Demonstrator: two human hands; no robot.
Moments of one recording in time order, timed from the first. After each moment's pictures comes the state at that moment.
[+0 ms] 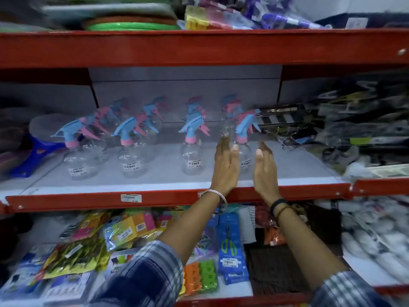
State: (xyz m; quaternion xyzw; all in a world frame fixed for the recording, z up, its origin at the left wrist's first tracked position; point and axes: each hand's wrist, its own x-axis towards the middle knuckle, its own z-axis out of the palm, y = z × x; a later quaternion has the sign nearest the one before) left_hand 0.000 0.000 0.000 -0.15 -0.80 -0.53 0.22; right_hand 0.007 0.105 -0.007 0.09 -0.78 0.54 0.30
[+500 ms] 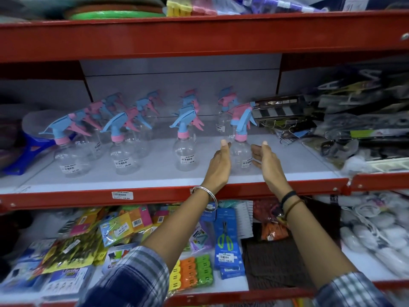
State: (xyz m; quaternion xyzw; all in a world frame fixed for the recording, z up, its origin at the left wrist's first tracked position) left_hand 0.001 0.003 0.004 -0.07 -0.80 -0.60 0.07; right_hand -0.012 0.134 -0.001 0.03 -0.73 0.68 0.12
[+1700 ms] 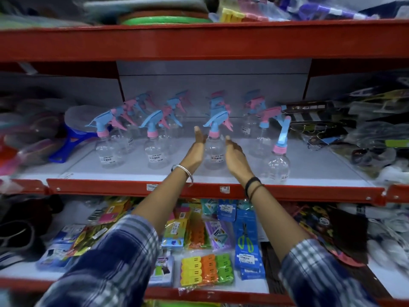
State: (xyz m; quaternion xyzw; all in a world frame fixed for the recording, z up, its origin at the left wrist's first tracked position) left_hand 0.015 -0.113 0.047 -0.01 -0.78 -0.62 0.07; right_hand 0.001 -0.007 0.026 0.09 -0.81 0.58 0.07
